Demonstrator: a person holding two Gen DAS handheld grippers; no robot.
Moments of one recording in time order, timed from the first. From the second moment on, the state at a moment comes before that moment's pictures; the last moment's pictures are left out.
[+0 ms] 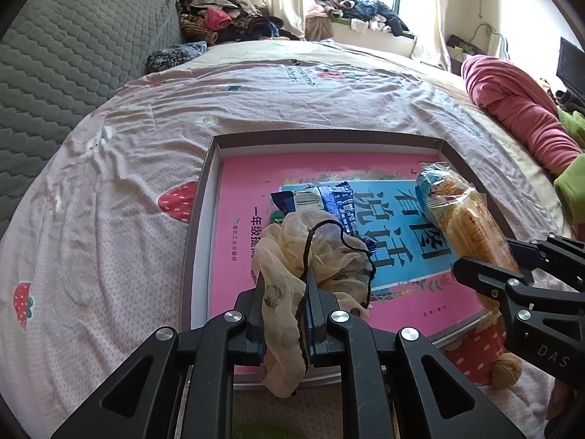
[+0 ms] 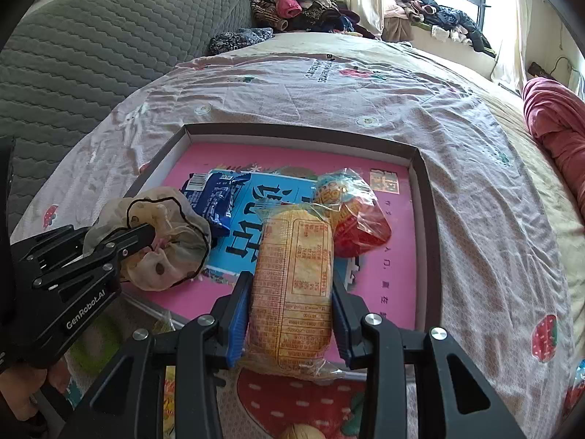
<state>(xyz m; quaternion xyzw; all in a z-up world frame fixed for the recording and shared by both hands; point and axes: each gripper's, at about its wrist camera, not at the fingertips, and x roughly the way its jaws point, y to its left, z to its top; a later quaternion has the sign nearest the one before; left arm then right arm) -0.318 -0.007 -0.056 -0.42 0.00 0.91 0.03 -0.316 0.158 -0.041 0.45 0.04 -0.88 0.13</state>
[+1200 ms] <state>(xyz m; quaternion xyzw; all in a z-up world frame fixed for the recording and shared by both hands) -0.320 -0.011 -0.072 -0.43 0.01 0.90 0.02 -0.328 0.153 -0.059 0.47 0.03 -0.87 0.13</state>
